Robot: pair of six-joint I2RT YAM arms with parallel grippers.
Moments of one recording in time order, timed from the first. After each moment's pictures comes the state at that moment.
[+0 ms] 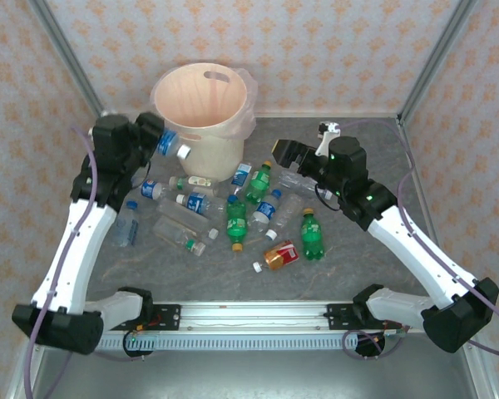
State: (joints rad) left arm -0.12 1.19 1.37 -0.53 -0.06 -1.09; right arm 0.55 1.13 1.12 -0.28 -0.06 0.68
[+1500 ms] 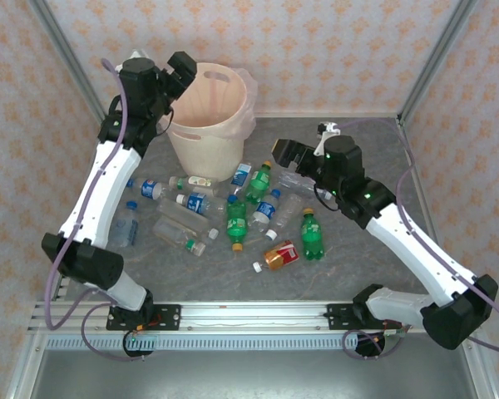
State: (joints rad) left arm -0.19 1.55 1.80 -0.47 -0.08 -0.91; right arm 0.57 1.16 1.15 -0.34 0.03 0.68
